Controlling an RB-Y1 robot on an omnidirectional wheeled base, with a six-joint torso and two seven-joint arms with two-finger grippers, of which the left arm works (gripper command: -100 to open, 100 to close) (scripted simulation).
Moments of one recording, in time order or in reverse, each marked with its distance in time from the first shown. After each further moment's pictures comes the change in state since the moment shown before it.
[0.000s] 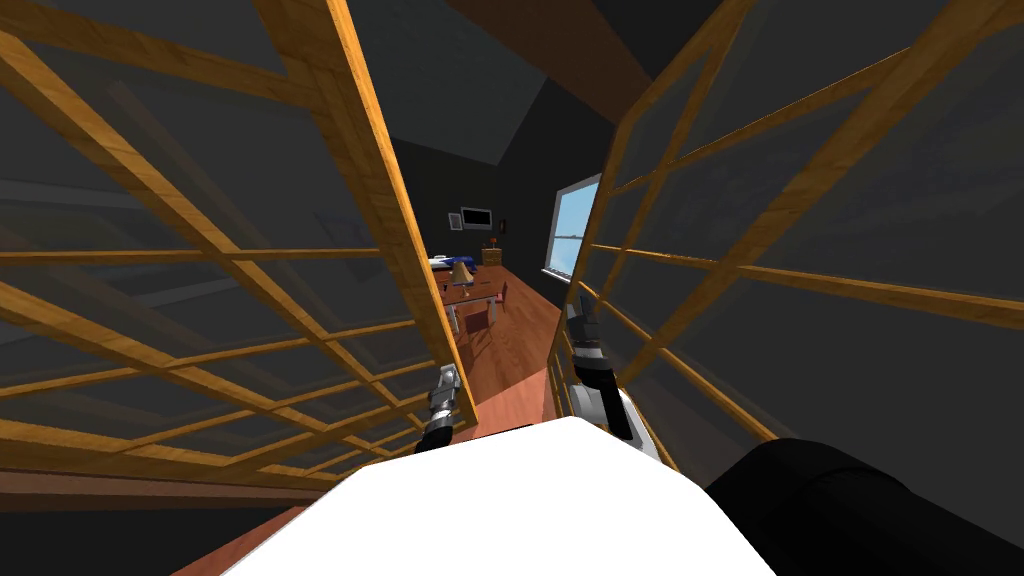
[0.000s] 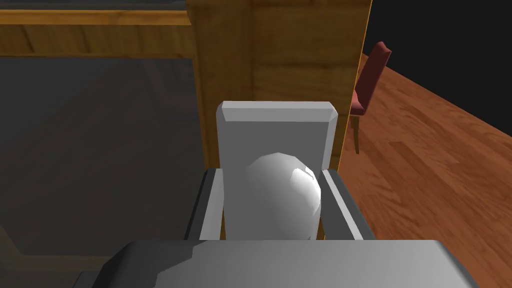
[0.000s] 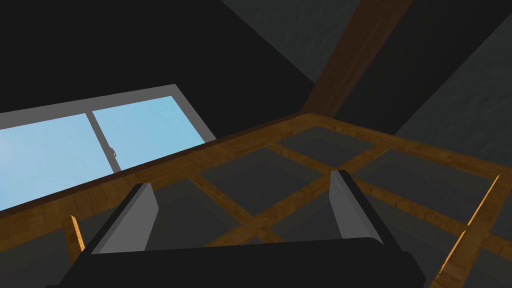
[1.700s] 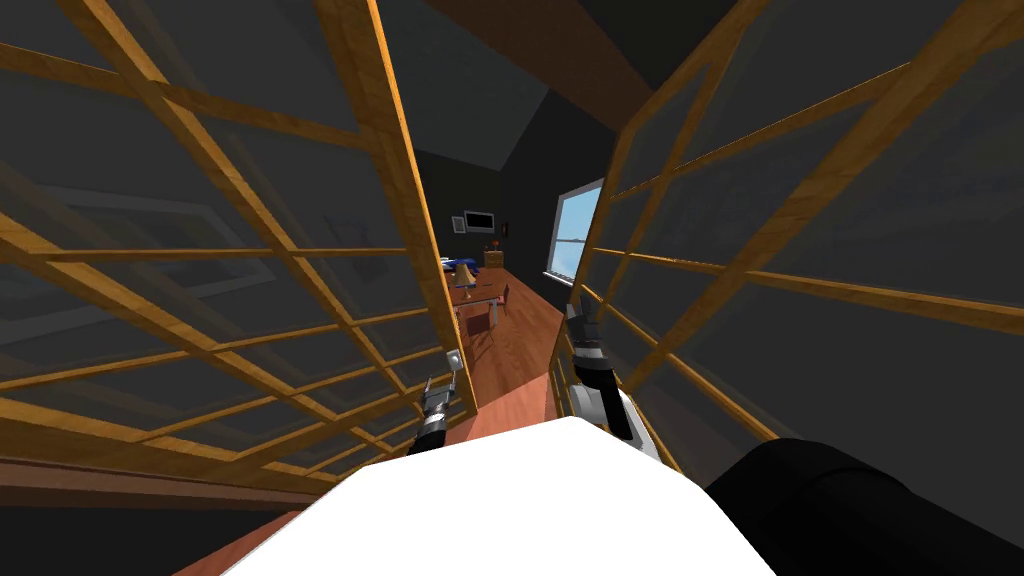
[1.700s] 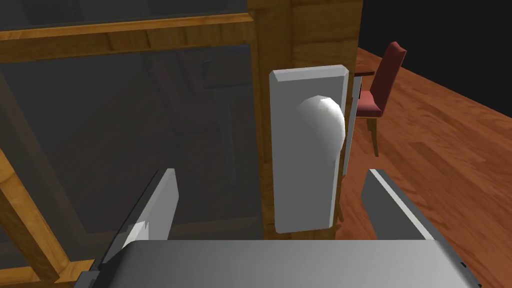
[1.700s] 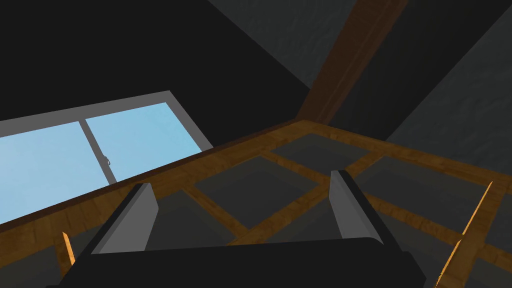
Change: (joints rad) arm 0.007 0.032 0.025 0.016 -0.041 -0.007 -0.008
